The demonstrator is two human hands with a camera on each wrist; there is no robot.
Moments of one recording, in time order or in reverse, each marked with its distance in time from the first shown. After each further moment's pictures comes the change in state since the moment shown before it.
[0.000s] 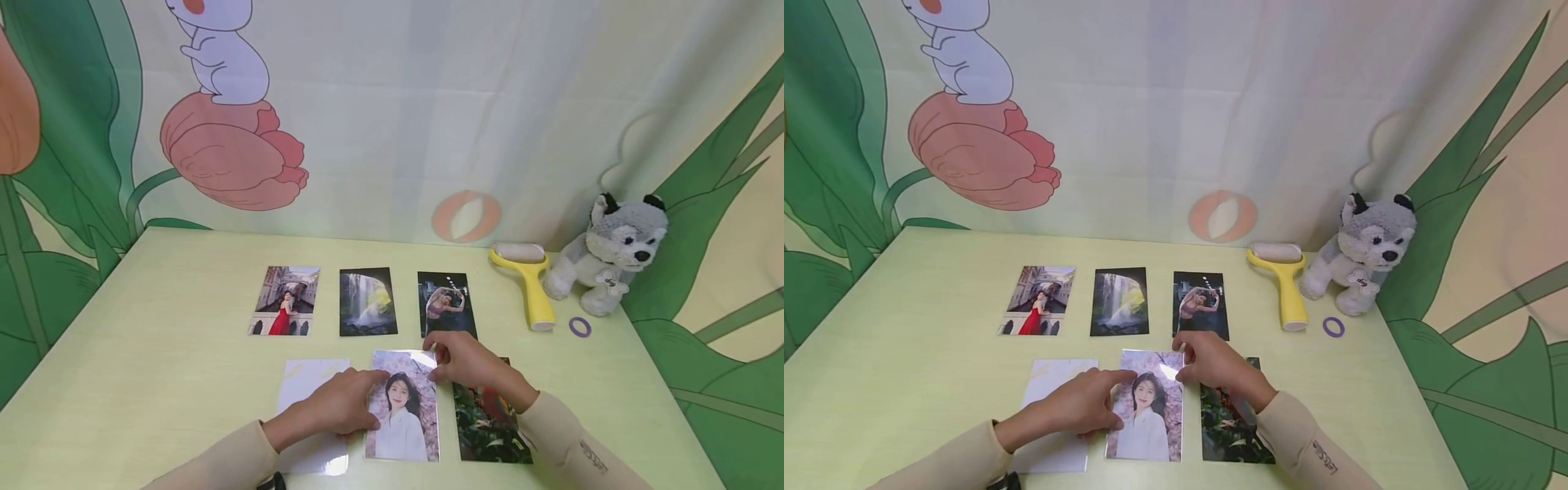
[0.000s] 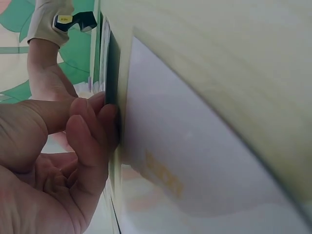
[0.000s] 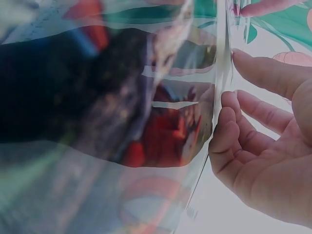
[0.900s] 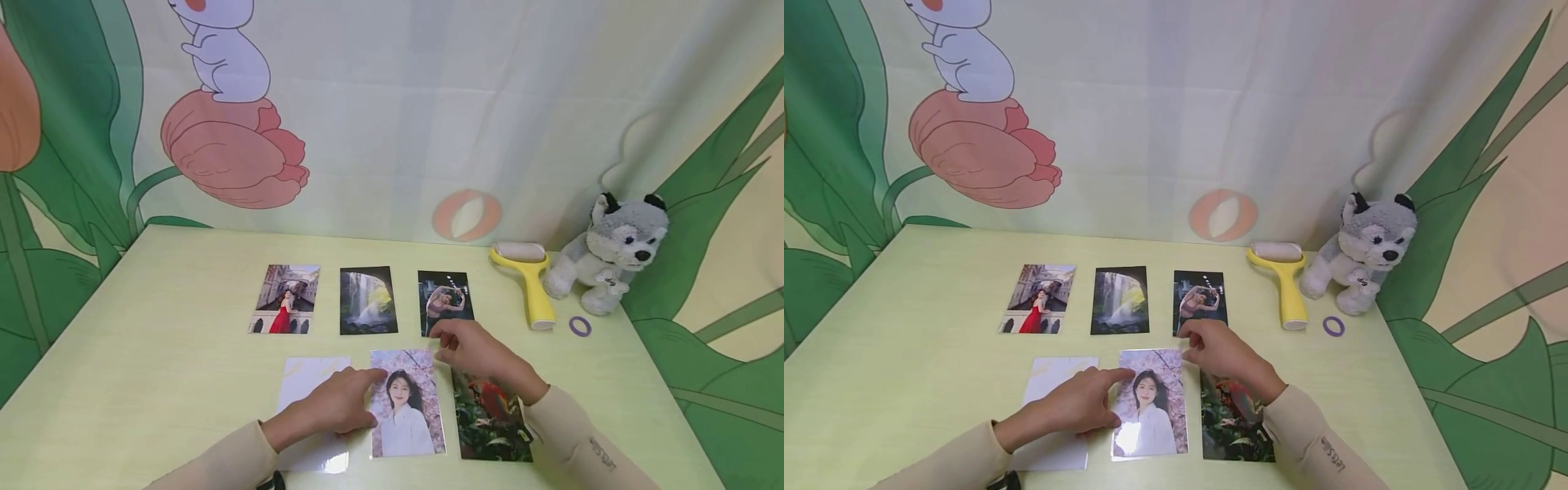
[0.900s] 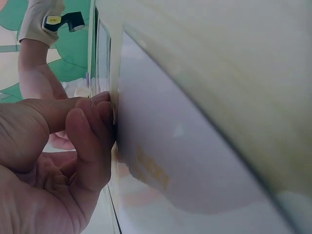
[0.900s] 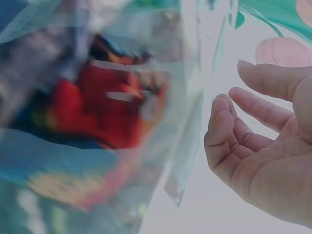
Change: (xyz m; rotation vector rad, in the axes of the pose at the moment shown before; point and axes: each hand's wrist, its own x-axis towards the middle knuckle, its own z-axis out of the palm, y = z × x) left_hand 0.001 -0.004 0.003 0.007 0.000 -0.026; right_hand -0.004 -0.001 -0.020 -0.011 0.025 -0.036
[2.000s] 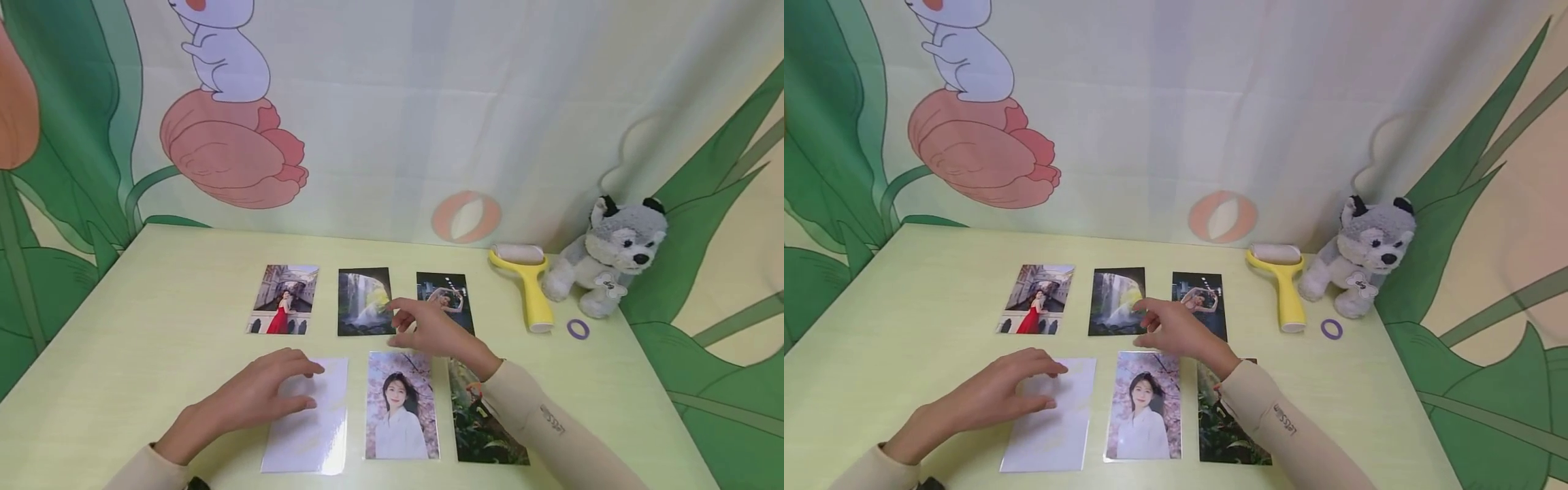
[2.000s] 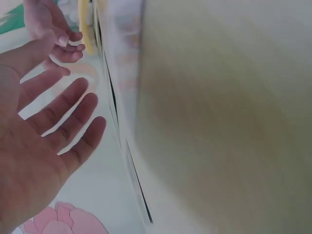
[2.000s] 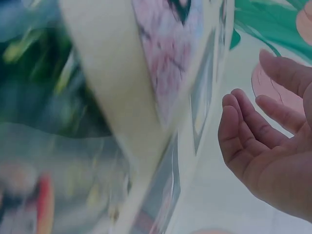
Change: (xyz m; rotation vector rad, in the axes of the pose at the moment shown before) left_hand -0.058 -0.073 -0.051 0.120 0.212 0.251; right_hand 0.045 -0.035 0.010 0.051 -0.023 -0.165
